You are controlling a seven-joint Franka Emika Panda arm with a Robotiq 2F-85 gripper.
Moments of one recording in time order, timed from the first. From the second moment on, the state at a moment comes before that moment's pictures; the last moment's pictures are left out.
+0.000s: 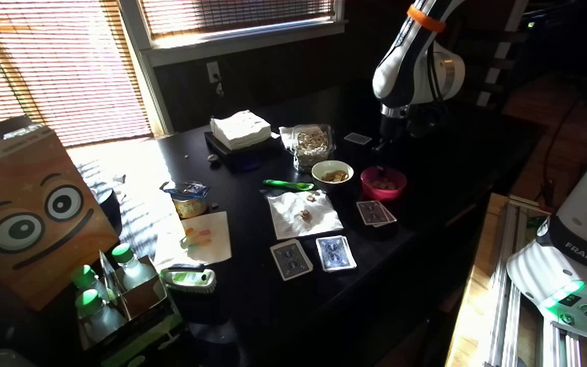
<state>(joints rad) -0.33 0.22 -0.11 -2.61 0.20 2.78 -0.36</state>
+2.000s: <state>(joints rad) -0.31 0.09 -0.16 -2.59 0.07 2.43 -0.54</state>
